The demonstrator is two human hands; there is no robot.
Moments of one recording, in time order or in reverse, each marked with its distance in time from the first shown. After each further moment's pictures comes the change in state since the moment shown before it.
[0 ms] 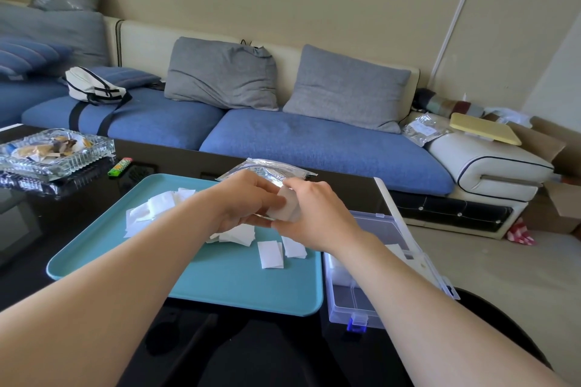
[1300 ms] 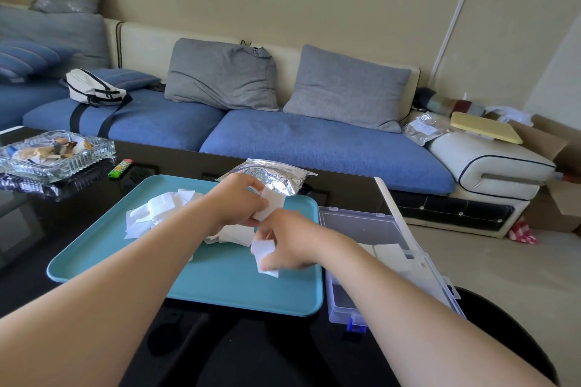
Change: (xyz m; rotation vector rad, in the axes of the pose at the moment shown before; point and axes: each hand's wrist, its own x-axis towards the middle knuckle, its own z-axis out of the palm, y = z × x) left_hand 0.009 -0.016 -0.010 0.195 0.186 0.034; right_hand -0.004 -0.020 0.020 0.093 -0.533 0.062
